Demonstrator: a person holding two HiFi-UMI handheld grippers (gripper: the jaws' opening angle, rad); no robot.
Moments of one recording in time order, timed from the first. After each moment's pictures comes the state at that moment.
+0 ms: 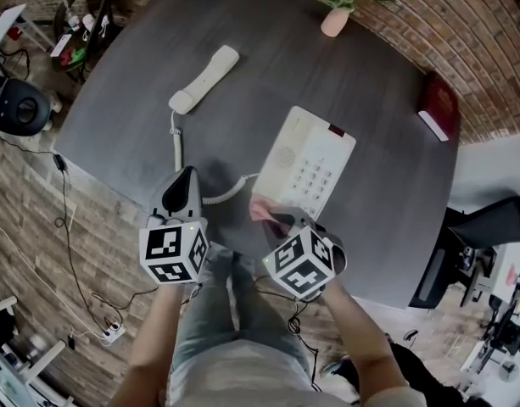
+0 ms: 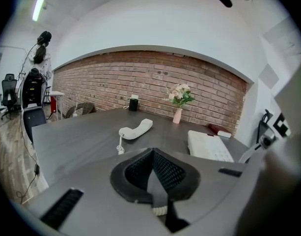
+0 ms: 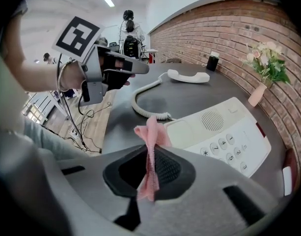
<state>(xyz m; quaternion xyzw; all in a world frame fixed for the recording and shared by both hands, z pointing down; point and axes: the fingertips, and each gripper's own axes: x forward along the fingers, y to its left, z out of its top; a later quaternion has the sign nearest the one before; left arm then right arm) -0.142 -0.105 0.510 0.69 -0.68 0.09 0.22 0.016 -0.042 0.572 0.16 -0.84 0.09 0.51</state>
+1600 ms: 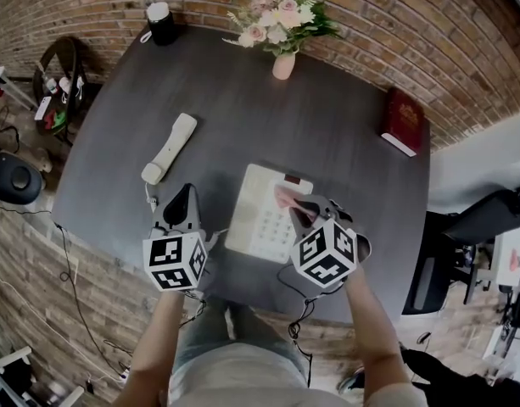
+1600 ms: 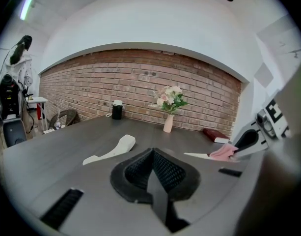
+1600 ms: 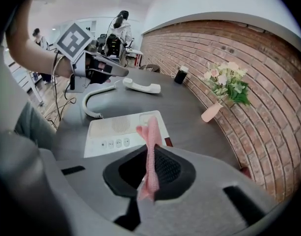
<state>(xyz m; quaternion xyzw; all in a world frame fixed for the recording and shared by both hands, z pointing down) -0.092 -0.210 0.468 0.73 -0.65 0.09 0.20 0.116 -0.194 0.496 0.27 -0.81 -0.02 0.52</state>
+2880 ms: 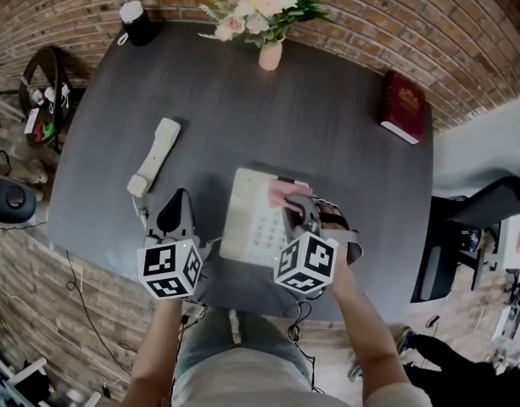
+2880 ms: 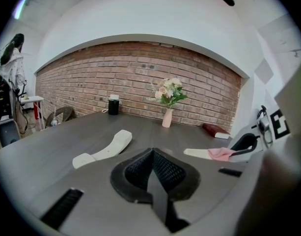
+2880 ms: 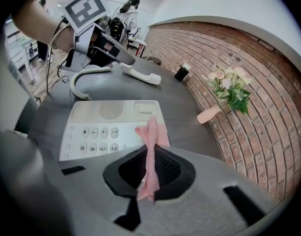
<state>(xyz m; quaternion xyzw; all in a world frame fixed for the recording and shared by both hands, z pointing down) -0.083 -0.232 0.489 0.74 -0.63 0.12 0.21 0.117 -0.213 0.528 0.28 -0.77 -0.10 0.56</state>
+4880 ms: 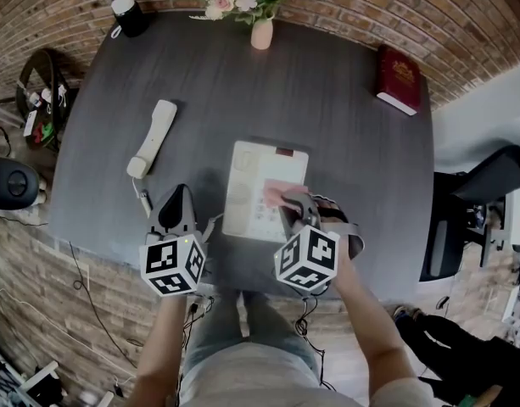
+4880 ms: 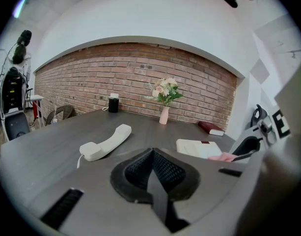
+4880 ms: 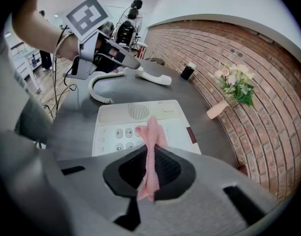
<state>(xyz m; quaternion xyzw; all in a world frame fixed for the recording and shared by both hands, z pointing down) -0.077 -0.192 0.496 0.74 -0.63 0.12 0.21 0.111 -0.154 0.538 0.27 -0.79 -0.06 0.55</state>
